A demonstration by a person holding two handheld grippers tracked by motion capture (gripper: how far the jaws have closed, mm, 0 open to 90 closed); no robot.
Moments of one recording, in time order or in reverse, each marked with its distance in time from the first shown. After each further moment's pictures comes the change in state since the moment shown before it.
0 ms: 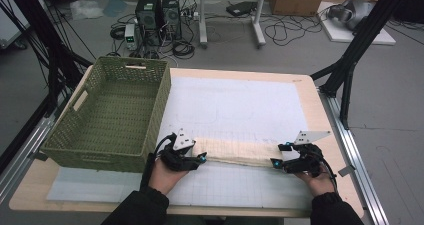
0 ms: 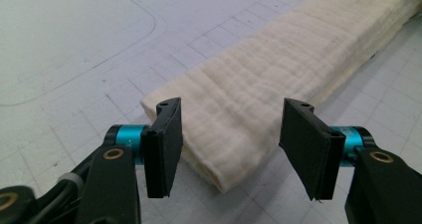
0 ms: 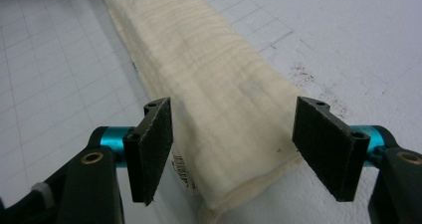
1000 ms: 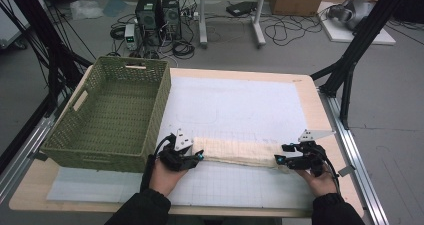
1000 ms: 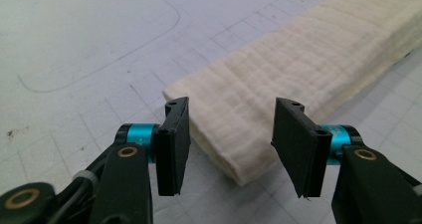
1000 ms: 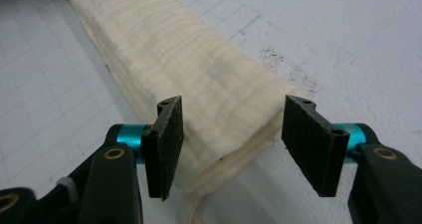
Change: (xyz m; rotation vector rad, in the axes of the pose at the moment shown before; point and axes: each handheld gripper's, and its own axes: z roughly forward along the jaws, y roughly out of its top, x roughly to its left) left arm 0.000 -0.002 0.002 0.026 0.101 -0.020; right arm -0.009 -0.005 -0.005 0.011 -0.050 0.112
